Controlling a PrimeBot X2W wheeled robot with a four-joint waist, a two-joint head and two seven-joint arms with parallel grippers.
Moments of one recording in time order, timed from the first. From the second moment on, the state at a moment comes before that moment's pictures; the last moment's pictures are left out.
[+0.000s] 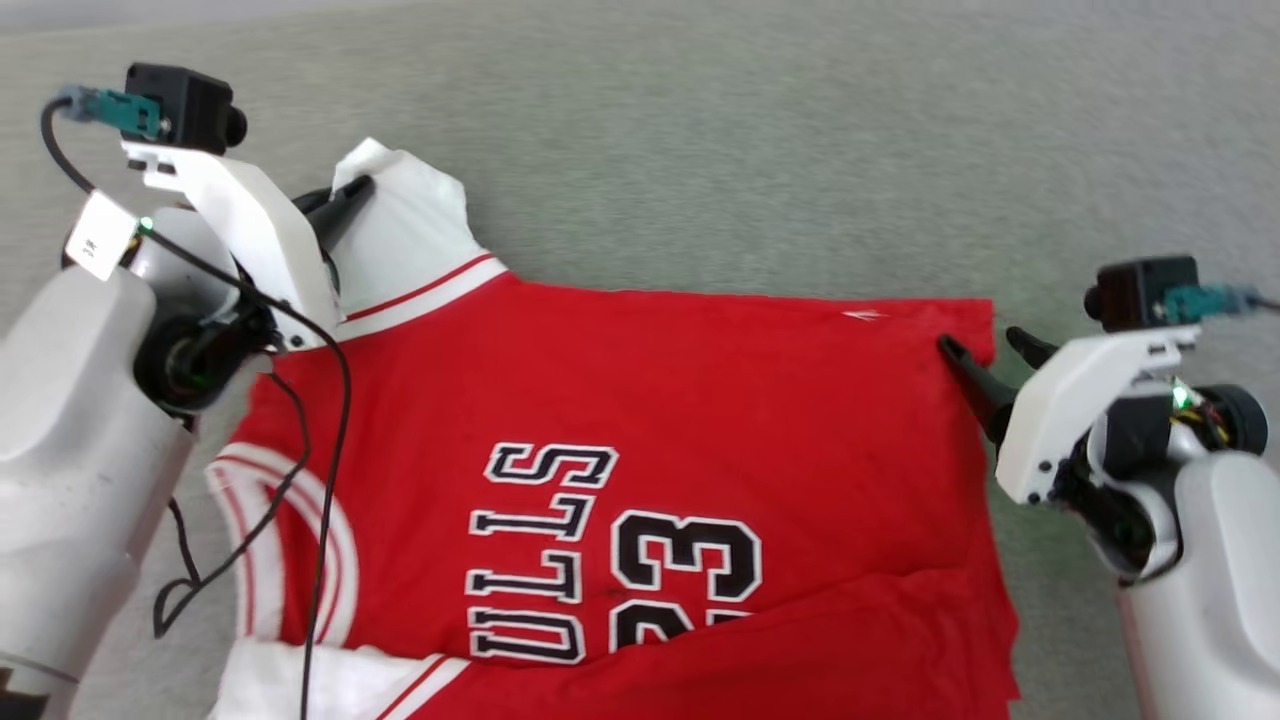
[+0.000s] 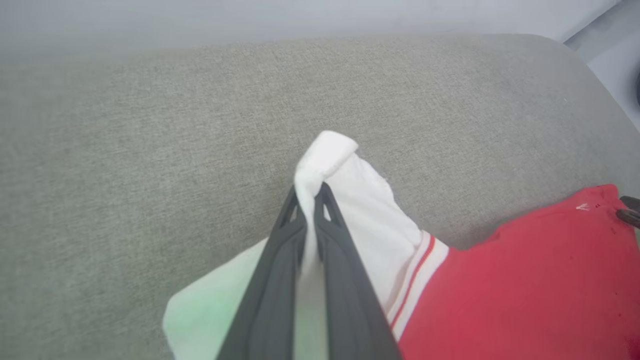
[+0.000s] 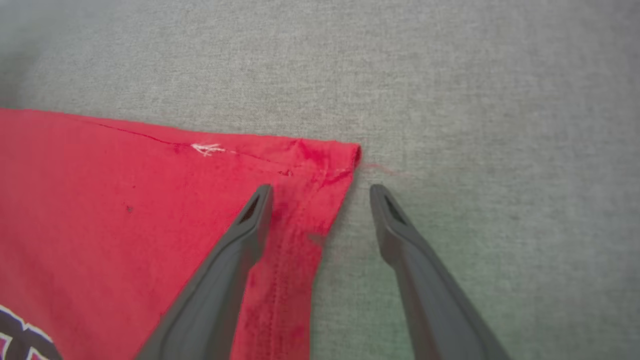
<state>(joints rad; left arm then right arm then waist) -0.92 0.58 -0.65 0.55 -1.02 -0.13 0.32 -0.42 -0.12 0.00 0.21 0.34 0.13 0.52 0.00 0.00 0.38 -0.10</state>
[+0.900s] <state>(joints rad) -0.76 0.56 -0.65 0.43 -1.04 -0.13 0.11 -0.60 -0.23 0.04 0.35 0.34 0.13 0.74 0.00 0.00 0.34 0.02</state>
